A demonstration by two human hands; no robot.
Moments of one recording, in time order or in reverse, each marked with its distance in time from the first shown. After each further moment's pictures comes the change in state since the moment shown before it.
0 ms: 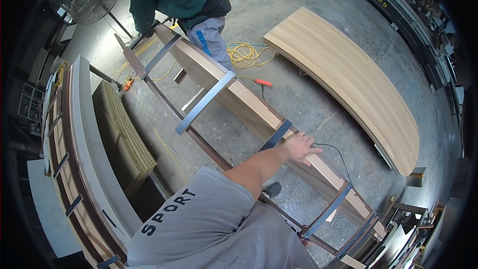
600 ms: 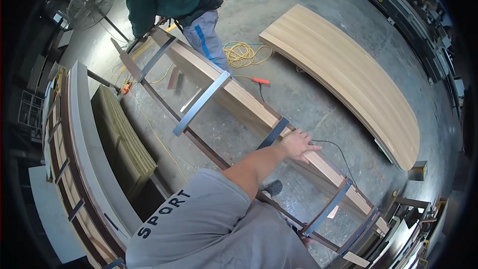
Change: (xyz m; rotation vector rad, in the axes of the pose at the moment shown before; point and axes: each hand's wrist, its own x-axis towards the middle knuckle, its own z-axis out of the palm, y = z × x) left_hand -0.024 -0.003 0.004 0.023 -0.018 -0.053; right_hand -0.025 0.025 0.056 -0.009 0.215 0.092
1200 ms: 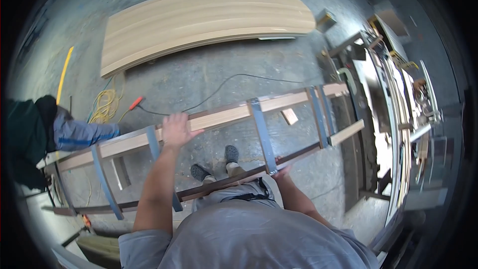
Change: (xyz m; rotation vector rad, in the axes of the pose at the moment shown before) left_hand 0.017 0.001 -0.003 0.066 0.051 -0.077; right_hand -0.027 0.042 0.059 0.190 0.181 -0.182
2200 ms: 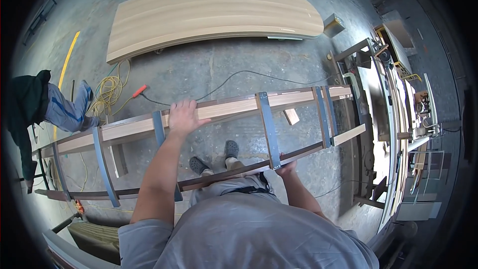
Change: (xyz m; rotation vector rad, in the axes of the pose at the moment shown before) left_hand 0.005 0.011 0.007 -0.006 0.019 0.013; right_hand -0.015 -0.026 -0.003 -0.039 0.073 0.039
